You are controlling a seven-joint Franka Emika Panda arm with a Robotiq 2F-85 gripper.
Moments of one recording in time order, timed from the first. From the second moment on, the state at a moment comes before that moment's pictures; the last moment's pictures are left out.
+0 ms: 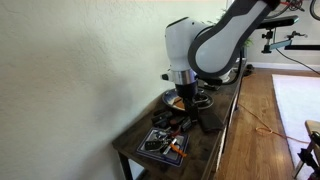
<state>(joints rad) 0.02 0.35 0.05 -2.15 -0.25 2.43 -0.43</state>
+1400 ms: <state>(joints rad) -0.02 0.48 0.05 -2.06 -0.25 2.45 -0.57</state>
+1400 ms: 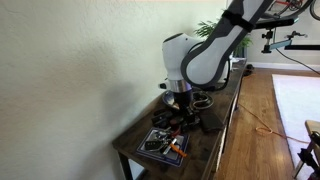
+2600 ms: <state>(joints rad) -0.03 0.51 0.06 -2.07 -0.25 2.45 -0.58</state>
